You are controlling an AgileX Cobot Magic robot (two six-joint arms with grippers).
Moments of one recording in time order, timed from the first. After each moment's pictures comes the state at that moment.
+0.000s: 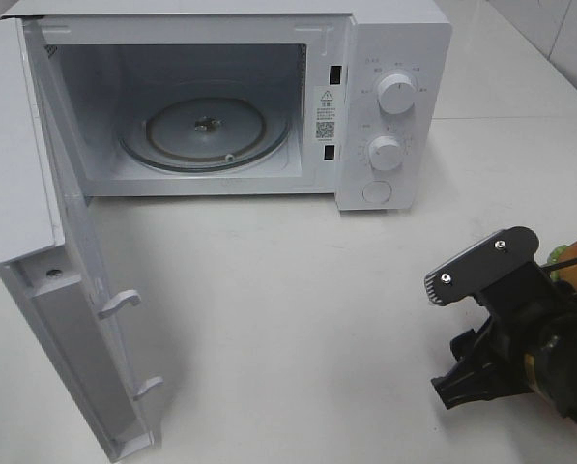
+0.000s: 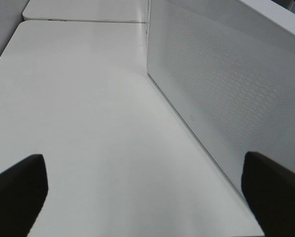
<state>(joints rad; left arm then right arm) 0.04 0.00 -0.52 -0.12 1.08 0.06 0.83 1.62 -0.30 -1.70 0.58 1.99</state>
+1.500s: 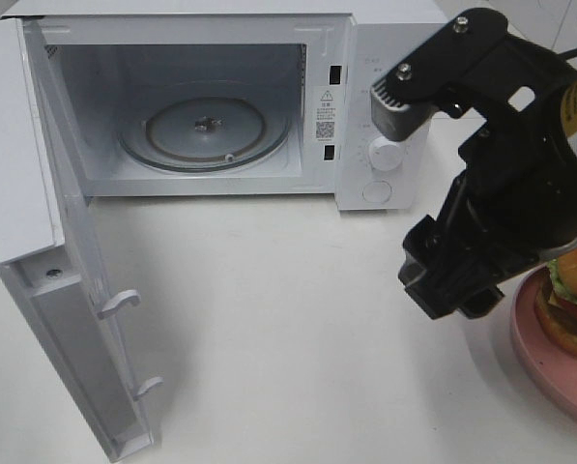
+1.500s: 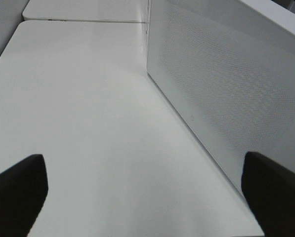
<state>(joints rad) 0.04 0.00 -0.52 -0.12 1.08 0.06 0.83 1.23 -0.88 -0.30 0.83 0.24</state>
